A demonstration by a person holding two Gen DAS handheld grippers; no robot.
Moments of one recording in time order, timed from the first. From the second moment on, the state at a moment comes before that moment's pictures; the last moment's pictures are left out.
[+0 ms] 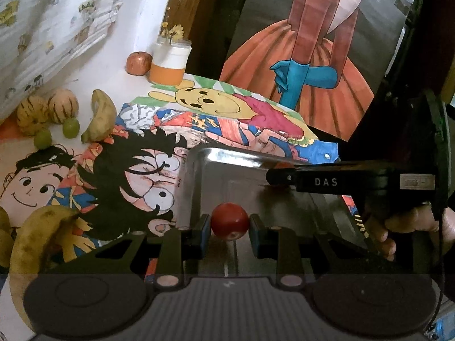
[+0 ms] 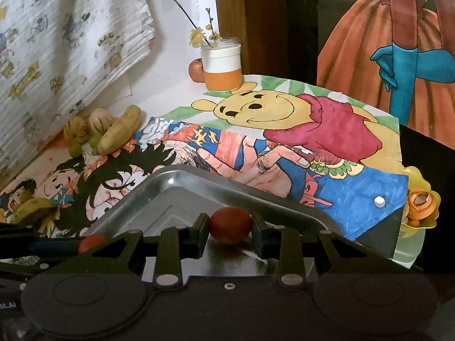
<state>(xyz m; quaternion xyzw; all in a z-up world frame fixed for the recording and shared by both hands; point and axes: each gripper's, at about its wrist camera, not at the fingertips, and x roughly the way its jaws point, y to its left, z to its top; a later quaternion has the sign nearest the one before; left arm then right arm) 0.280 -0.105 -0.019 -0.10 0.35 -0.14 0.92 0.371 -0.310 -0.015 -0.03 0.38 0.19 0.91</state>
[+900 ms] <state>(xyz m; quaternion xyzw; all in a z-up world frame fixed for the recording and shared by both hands) 0.227 -0.076 0.027 -0.16 0.32 -0.10 0.93 0.284 -0.323 0.052 -0.02 0.30 0.21 0.93</state>
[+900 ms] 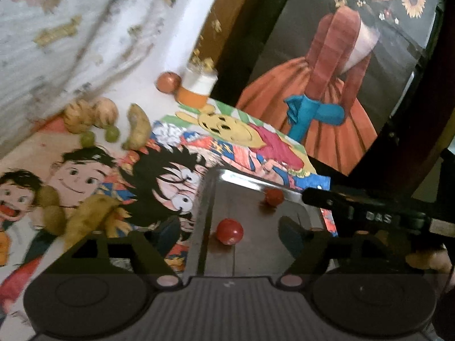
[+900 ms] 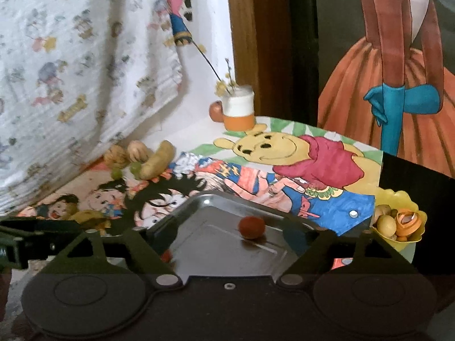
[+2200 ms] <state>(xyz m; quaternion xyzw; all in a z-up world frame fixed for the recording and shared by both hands) 0.065 0.010 0.016 -0.14 0.35 0.00 0.93 0.082 -0.285 0.018 0.03 0.42 0.16 0.90</state>
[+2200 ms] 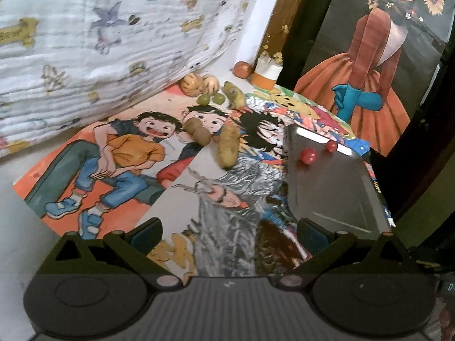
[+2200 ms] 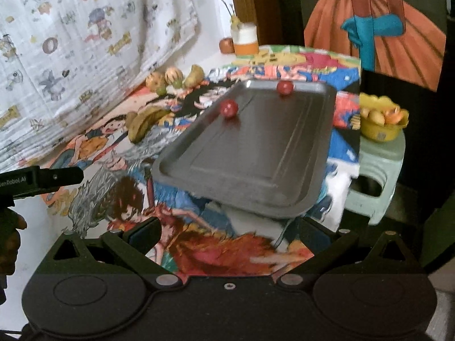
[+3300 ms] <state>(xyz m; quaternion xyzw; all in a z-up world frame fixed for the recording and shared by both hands) 0.210 0.109 0.012 -0.20 0.37 -0.01 0.91 0.206 -0.123 0.027 -0.09 0.38 0.29 0.88</state>
